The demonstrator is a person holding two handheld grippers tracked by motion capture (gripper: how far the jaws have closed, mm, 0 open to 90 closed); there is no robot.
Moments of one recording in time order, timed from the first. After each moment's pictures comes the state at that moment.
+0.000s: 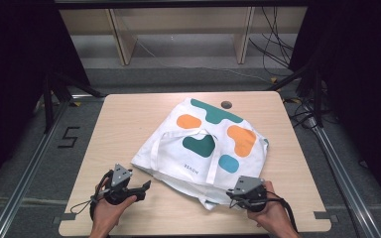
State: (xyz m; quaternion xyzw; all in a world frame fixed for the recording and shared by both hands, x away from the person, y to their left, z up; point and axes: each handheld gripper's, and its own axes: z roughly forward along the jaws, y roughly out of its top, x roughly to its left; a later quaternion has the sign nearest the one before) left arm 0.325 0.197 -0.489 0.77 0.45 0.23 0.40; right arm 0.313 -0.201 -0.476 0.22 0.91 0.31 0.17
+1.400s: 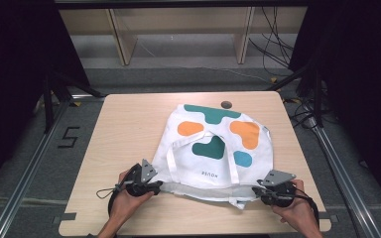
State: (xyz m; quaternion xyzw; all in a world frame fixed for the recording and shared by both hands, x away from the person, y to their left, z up) left arm 0.356 0.150 -0.503 0.85 0.32 0.26 0.32; right arm 0.323 -0.274 -0.480 0.30 0.89 0.28 0.20
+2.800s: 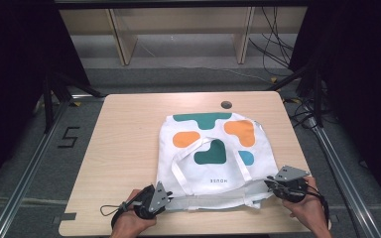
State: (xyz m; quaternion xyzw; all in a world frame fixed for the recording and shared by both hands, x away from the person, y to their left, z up) left arm 0.292 0.119 -0.491 0.89 0.20 0.21 0.35; right arm 0.331 -0.306 -0.479 0.33 0.87 0.28 0.22
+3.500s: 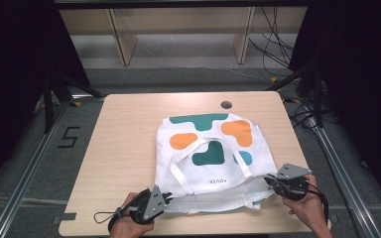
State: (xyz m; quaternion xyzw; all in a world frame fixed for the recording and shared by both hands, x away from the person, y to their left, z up) left arm 0.278 0.125 -0.474 0.88 0.18 0.24 0.37; right arm 0.335 -0.307 -0.474 0.33 0.86 0.31 0.23
